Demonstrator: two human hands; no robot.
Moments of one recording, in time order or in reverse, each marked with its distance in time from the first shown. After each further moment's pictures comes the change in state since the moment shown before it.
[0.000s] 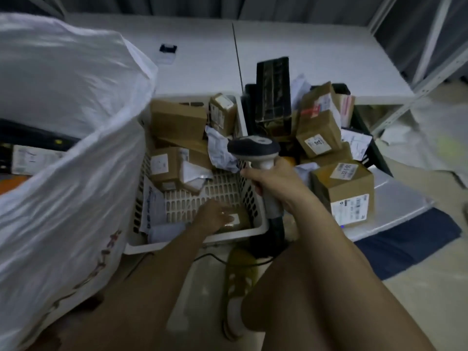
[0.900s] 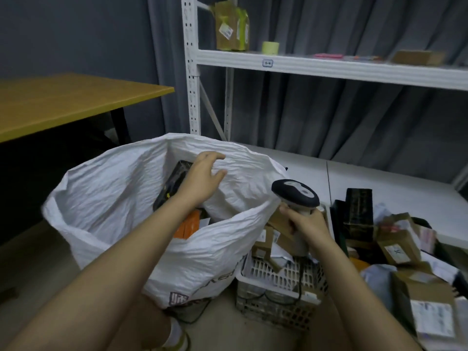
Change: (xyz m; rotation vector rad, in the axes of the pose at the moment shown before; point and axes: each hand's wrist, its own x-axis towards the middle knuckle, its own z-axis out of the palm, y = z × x) left_hand -0.333 0.044 -0.276 0.187 0.997 0.390; right_hand -0.147 -0.093 0.127 0.120 -0.120 -0.464
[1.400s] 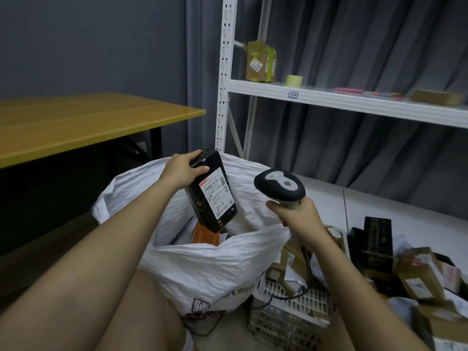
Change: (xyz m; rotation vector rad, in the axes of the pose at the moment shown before) left_hand 0.015 -0.065 -0.102 0.035 0.090 -0.298; right_hand -0.033 -0.080 0.069 -0.116 -0.131 -0.305
